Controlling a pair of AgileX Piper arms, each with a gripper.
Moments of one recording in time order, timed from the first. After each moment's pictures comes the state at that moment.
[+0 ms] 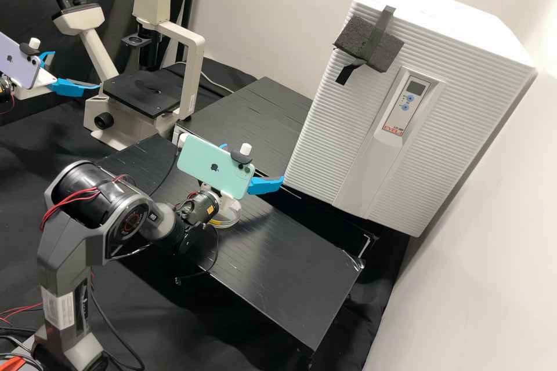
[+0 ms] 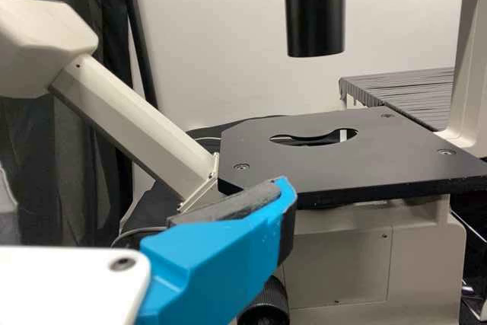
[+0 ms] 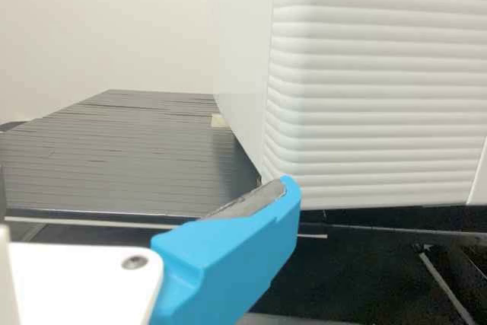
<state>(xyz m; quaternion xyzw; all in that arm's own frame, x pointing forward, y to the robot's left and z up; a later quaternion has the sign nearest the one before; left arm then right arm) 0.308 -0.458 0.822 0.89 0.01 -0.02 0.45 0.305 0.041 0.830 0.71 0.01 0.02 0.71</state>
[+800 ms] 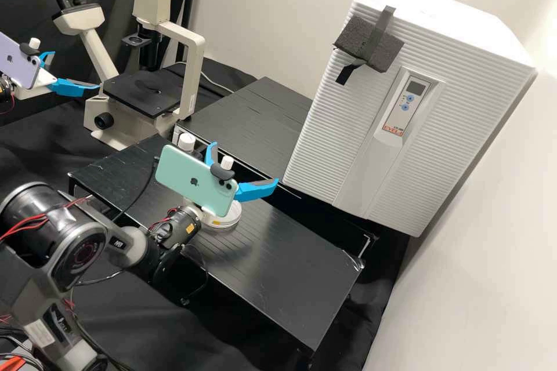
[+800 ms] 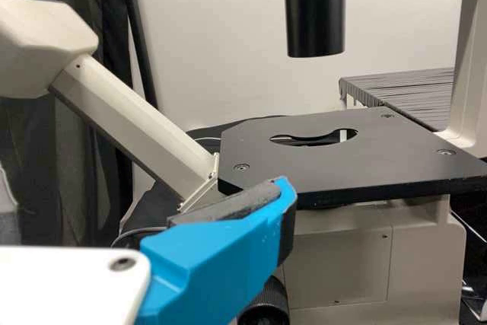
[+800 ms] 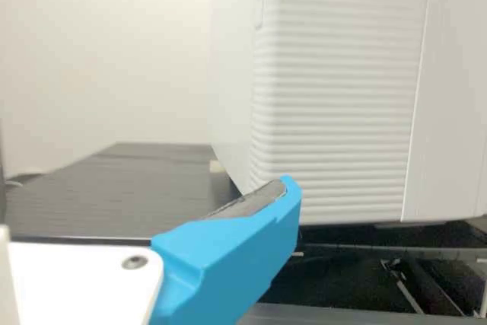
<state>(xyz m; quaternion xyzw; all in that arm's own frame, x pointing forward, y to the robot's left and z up) 0.308 -0.458 0.822 0.89 0.01 -0.02 0.45 0.228 0.044 0.839 0.71 0.01 0.10 0.70</state>
